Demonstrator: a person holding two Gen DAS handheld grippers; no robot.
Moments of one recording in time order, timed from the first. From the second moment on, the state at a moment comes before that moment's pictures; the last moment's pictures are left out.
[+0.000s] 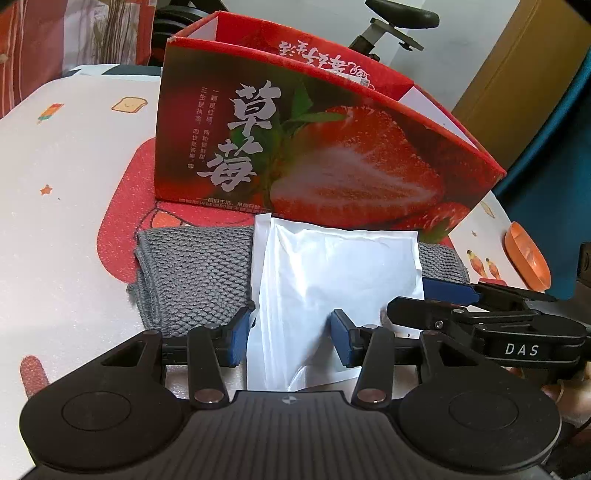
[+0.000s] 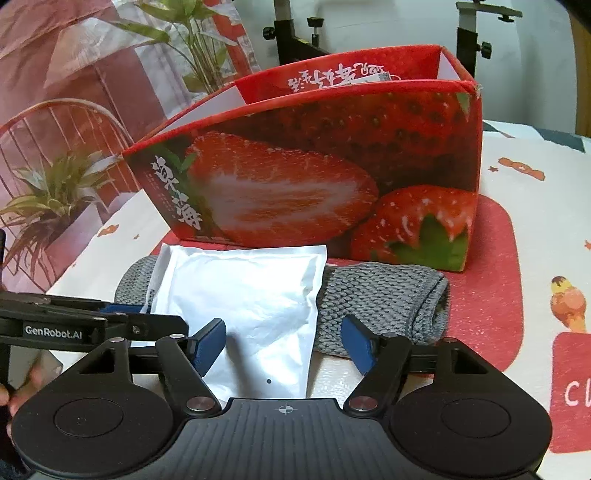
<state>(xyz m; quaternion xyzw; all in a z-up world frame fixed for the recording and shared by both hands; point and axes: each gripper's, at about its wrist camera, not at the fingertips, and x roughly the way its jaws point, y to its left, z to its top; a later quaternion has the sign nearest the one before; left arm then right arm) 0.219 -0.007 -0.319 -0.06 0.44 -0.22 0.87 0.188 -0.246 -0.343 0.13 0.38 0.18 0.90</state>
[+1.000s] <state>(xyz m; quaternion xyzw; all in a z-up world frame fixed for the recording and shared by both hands) 0.205 0.010 -0.297 -0.10 0.42 -0.26 0.86 0.166 -0.252 -0.304 0.14 0.34 0.20 0.91</state>
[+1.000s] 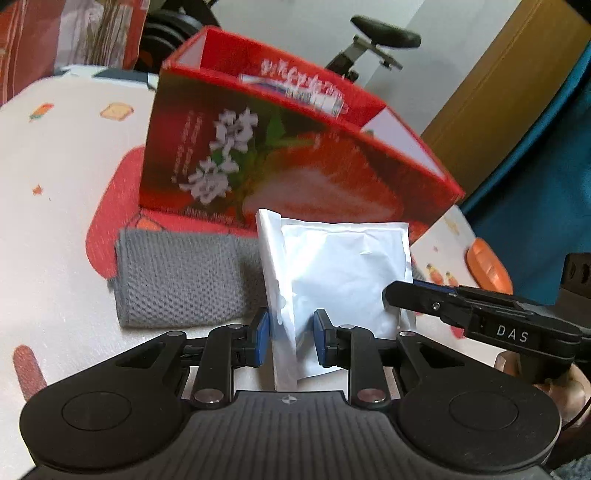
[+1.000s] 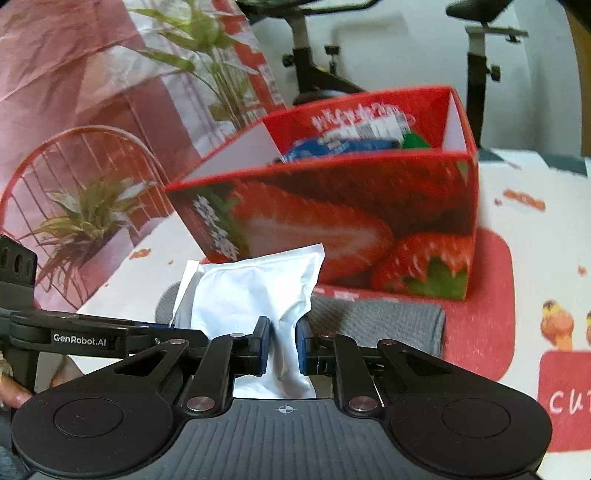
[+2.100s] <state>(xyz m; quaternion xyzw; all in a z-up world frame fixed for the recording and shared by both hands) 0.342 -0.038 -0.195 -0.05 0.31 -0.27 0.91 0.319 -0.277 -0.198 0.11 0.29 0.15 0.94</state>
